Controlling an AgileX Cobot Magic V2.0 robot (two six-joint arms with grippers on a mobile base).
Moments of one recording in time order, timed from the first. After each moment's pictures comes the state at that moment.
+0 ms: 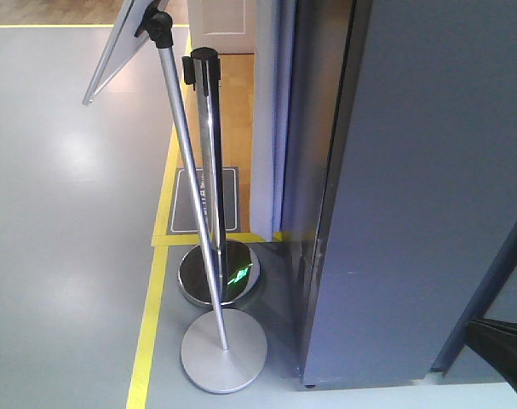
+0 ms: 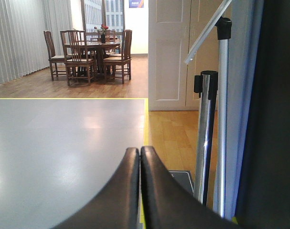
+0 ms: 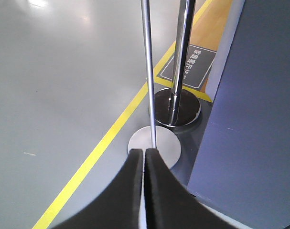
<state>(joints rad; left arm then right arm) 0.09 -0.01 0.03 0.18 0.05 -0.24 -0.08 0.52 -0.49 0.74 0.82 -0.84</state>
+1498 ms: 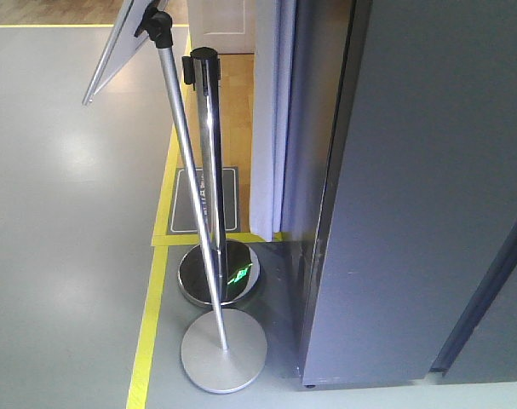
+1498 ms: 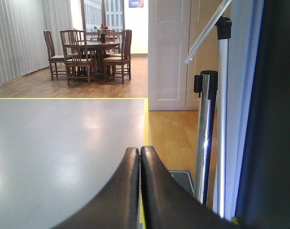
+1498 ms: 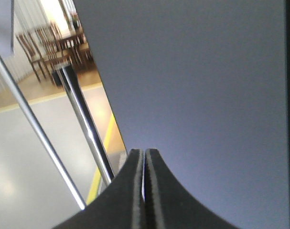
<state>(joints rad) 0.09 -0.01 0.03 0.18 0.05 -0.24 0.03 0.09 0.03 0.01 0.02 0.27</state>
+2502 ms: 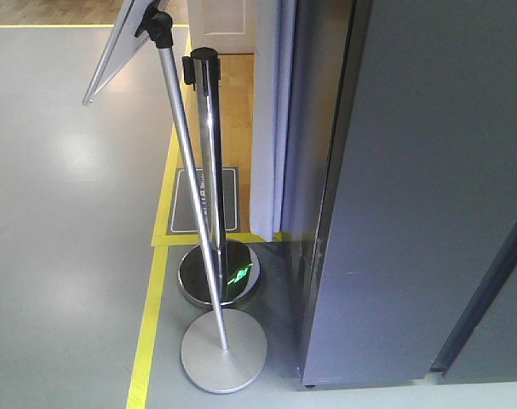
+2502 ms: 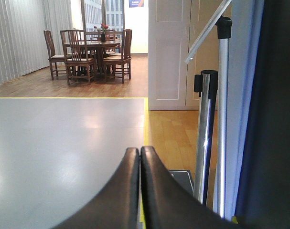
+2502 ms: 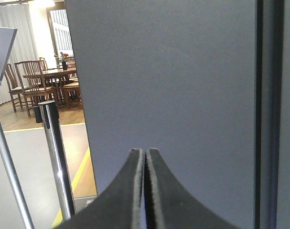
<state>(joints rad) 0.09 -0.01 0.03 0.18 0.05 -0.24 -0.03 -0.01 0.03 -0.12 -0.04 0.23</state>
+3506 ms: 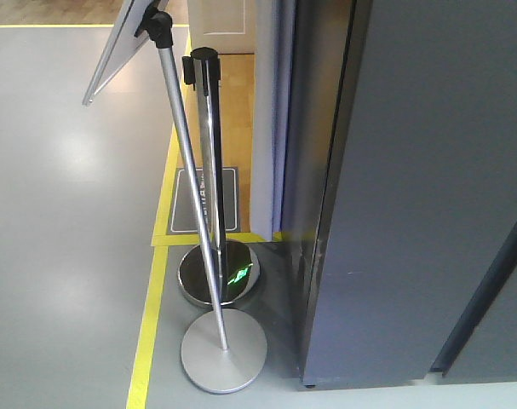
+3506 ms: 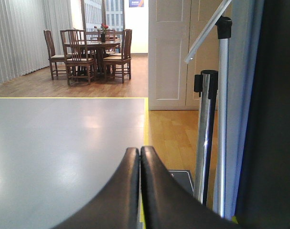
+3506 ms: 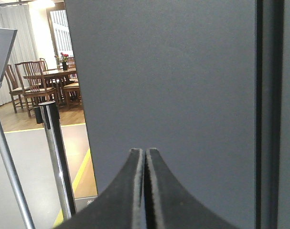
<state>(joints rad) 0.09 -0.01 0.03 0.18 0.05 -0.24 -0.03 -0.01 0.03 -0.12 -0.04 0.23</state>
